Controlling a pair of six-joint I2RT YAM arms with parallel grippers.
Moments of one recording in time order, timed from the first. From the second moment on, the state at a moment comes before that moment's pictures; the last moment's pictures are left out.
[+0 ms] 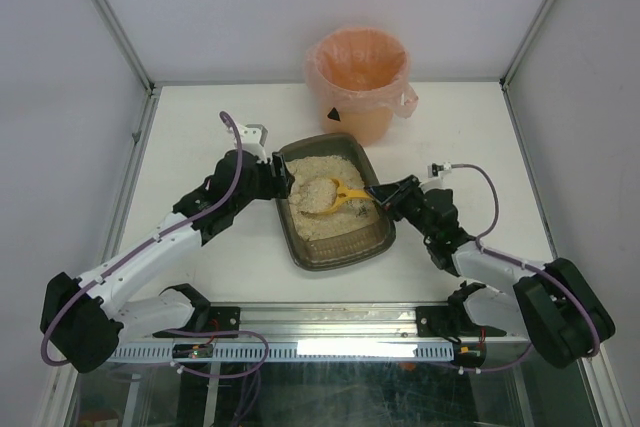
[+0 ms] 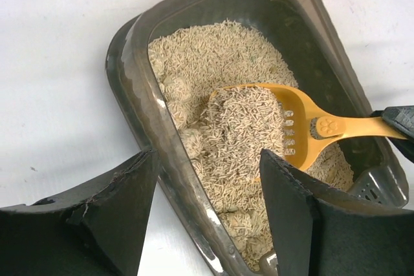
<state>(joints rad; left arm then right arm) -0.65 1.08 0.79 -0.19 -0.18 -0.45 0.52 1.15 0.25 0.66 -0.09 1.24</state>
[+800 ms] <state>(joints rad) -0.65 1.02 0.82 -0.20 -0.26 -0.42 0.22 1.08 0.13 0.91 -0.38 1.41</state>
